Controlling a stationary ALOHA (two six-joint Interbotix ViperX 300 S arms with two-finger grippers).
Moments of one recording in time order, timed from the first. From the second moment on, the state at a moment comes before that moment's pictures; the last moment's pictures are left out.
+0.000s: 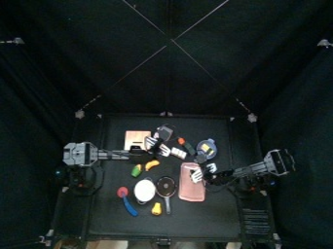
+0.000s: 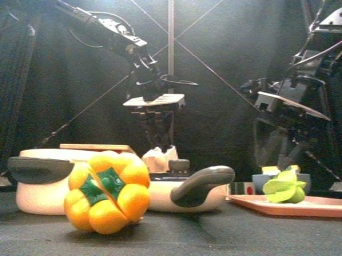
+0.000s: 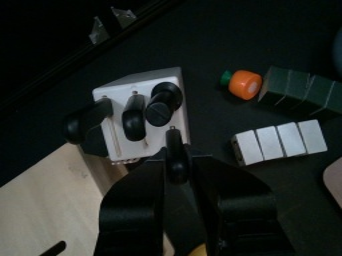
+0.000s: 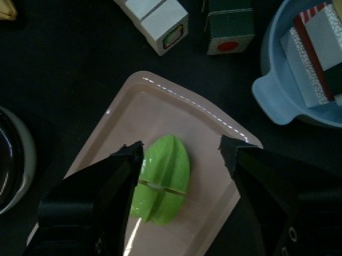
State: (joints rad) left arm 0.15 0.20 0.20 0.88 0.89 -1.30; right arm 0.15 -0.21 0.90 -0.85 0.73 1.87
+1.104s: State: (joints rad) left arm 0.08 0.11 0.20 0.89 0.97 -1.28; right arm 0.15 -0.21 0.91 -0.85 0.71 1.87
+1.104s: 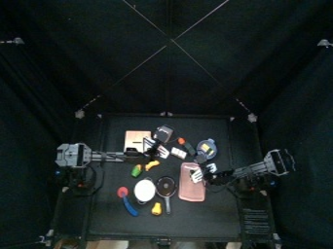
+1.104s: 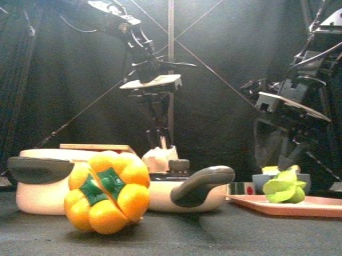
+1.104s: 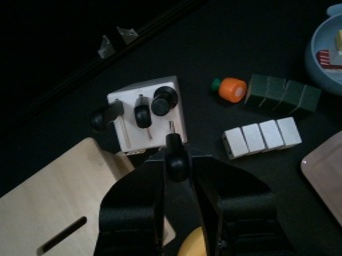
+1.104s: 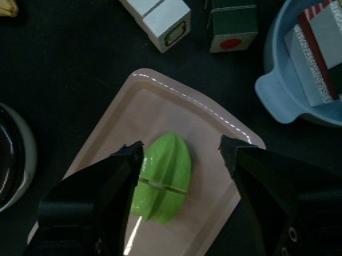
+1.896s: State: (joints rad) left arm -0.01 0.03 0.20 0.91 1.07 -1.26; right arm 0.15 -0.21 0.91 -0.85 0.71 1.87
